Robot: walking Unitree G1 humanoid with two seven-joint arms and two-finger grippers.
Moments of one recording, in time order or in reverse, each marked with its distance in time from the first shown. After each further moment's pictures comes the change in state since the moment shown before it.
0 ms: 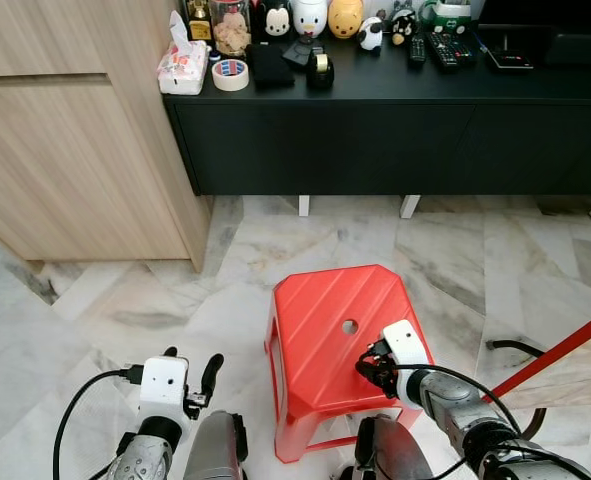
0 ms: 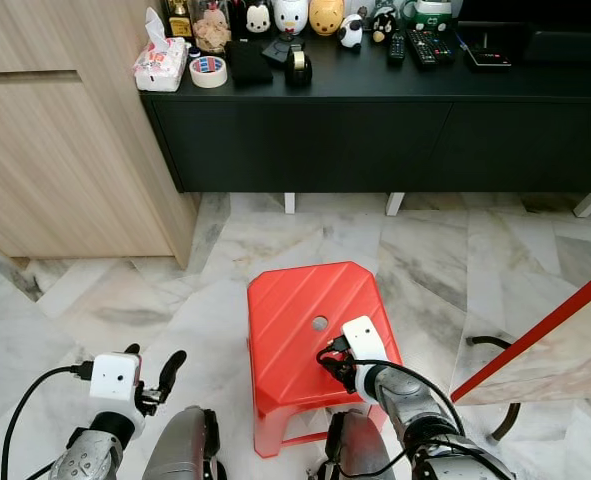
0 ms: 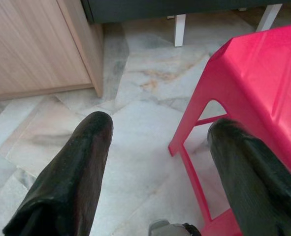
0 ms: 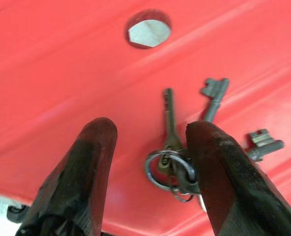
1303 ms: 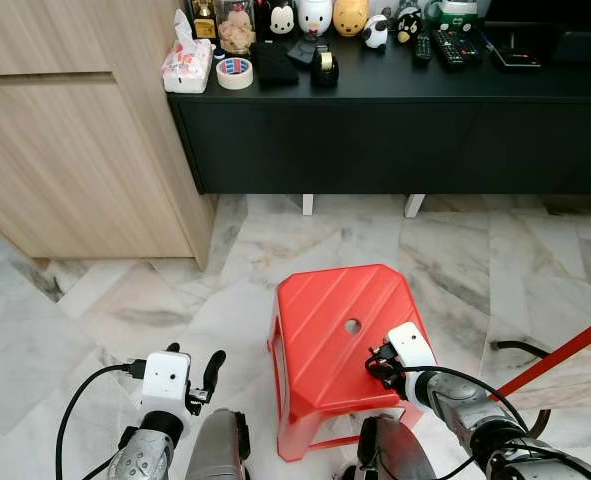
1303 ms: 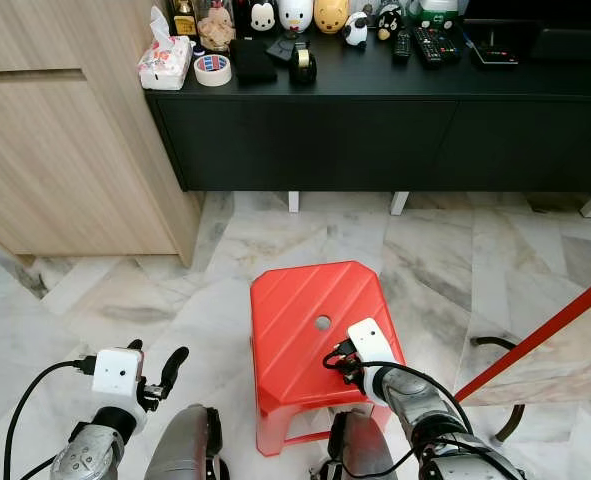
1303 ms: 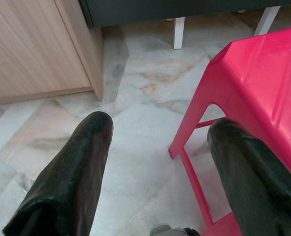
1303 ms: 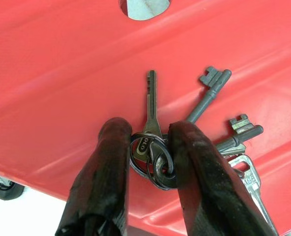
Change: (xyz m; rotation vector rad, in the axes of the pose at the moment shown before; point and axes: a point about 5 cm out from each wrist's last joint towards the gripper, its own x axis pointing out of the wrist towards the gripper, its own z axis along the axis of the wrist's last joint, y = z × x) left arm 0.005 -0.001 0.004 0.006 -0.012 -0.014; right arm -0.004 -0.007 -0.006 -0.071 0.076 0.002
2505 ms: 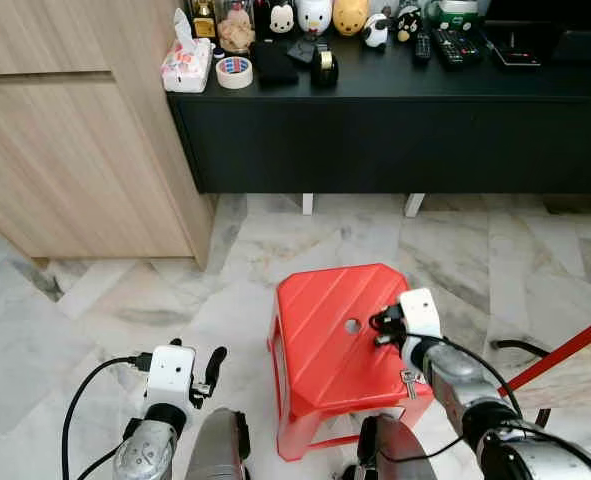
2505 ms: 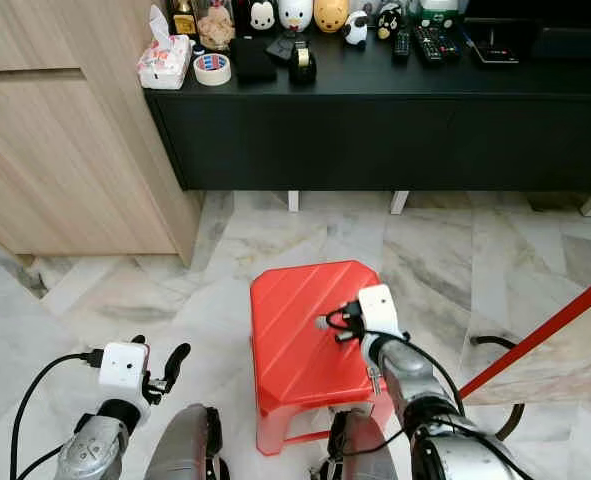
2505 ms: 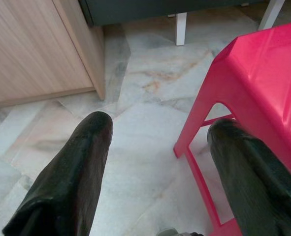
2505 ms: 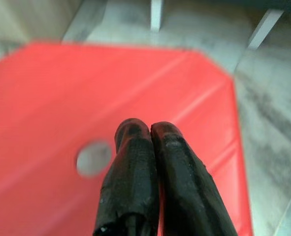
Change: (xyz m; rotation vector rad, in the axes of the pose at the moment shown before) left arm 0.013 0.000 -0.002 0.030 0.009 0.007; right arm -0.003 -0.012 0.059 0.159 -0.343 -0.171
